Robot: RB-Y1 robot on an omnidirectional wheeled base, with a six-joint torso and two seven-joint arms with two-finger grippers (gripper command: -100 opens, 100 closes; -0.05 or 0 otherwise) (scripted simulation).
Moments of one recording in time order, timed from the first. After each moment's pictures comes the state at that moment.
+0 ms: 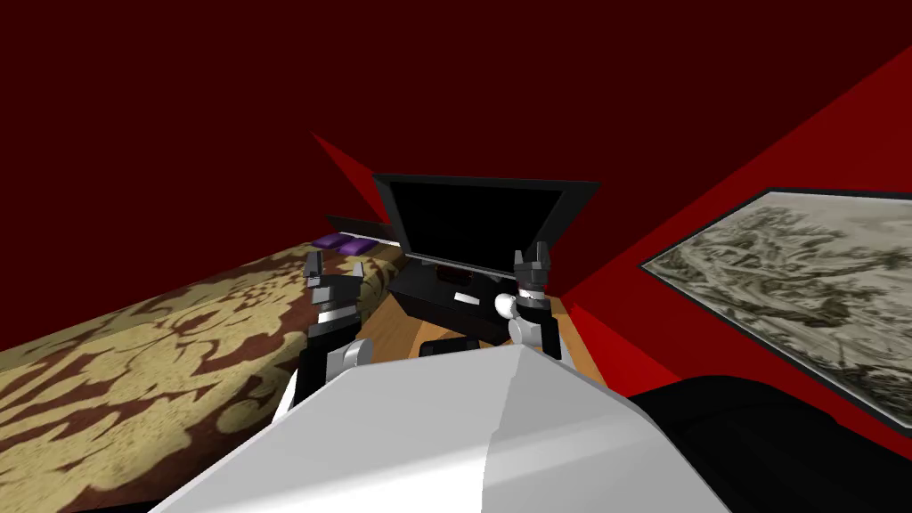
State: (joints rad) left arm 0.54 0.01 0.06 -2.30 0.07 -0.38 0.12; right arm 0.51 -0.03 0.00 -2.28 -0.12 -0.47 0.00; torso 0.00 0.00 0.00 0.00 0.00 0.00
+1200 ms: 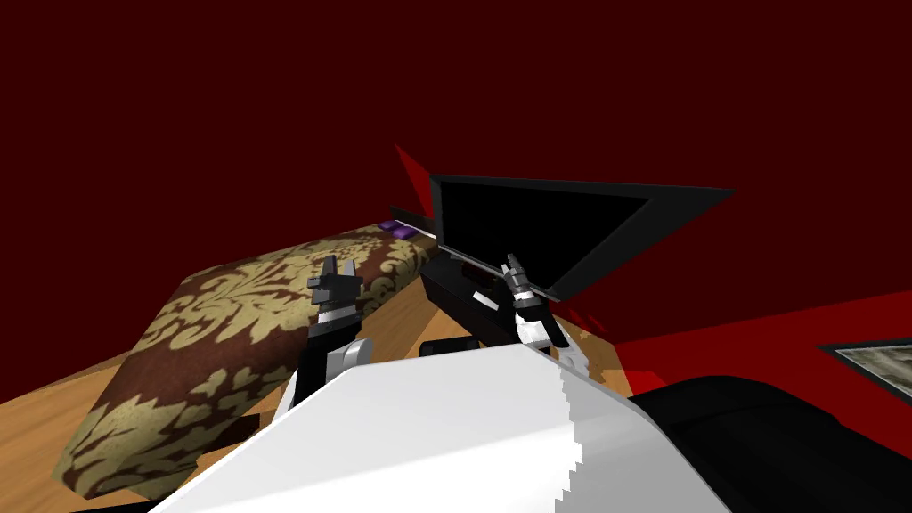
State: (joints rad) left arm 0.54 0.01 0.06 -2.30 0.07 -0.38 0.12; right arm 0.50 -0.37 0.05 -2.15 -0.28 -0.29 0.20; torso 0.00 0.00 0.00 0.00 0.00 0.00
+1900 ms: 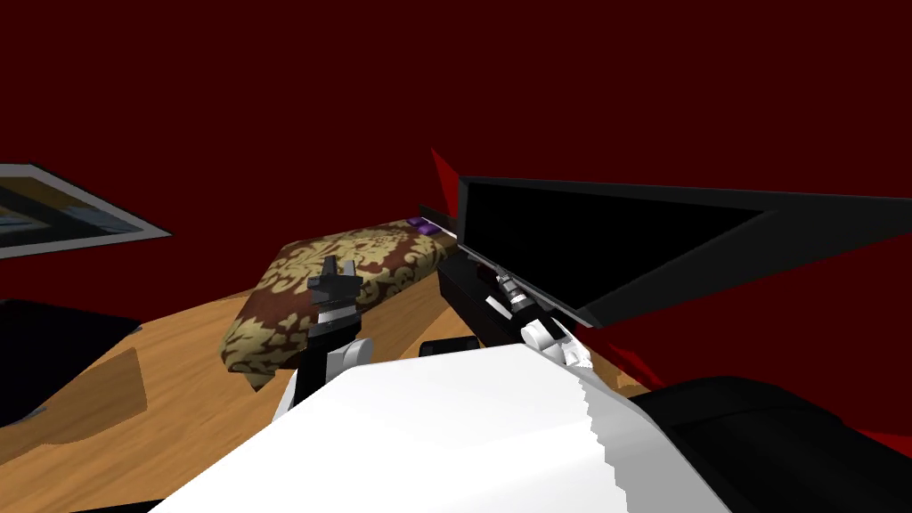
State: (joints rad) left arm 0.54 0.01 0.06 -2.30 0.07 -0.38 0.12; right arm 0.47 -0.55 0.13 -2.05 -0.38 -0.13 0.35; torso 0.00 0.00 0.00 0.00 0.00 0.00
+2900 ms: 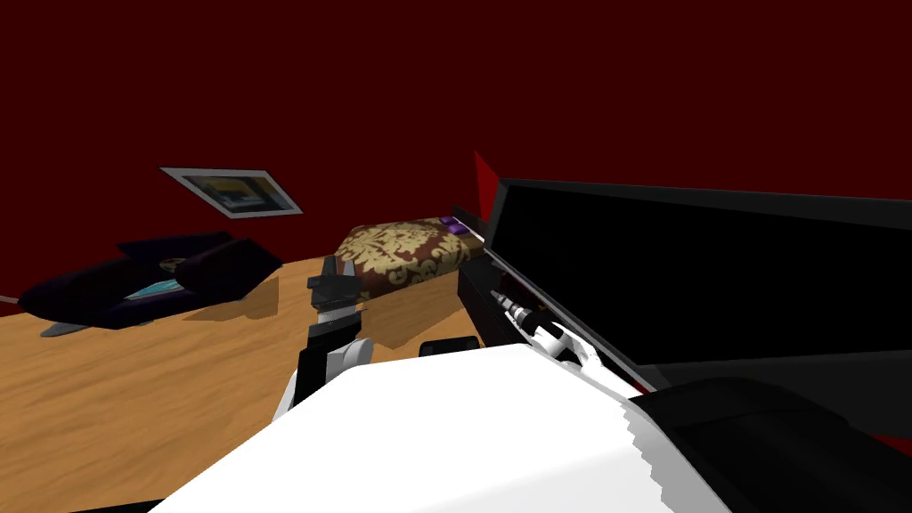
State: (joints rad) left arm 0.54 0.01 0.06 -2.30 0.07 -0.38 0.12; right arm 0.44 -0.82 0.31 -1.85 -0.51 0.03 0.56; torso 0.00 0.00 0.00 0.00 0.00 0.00
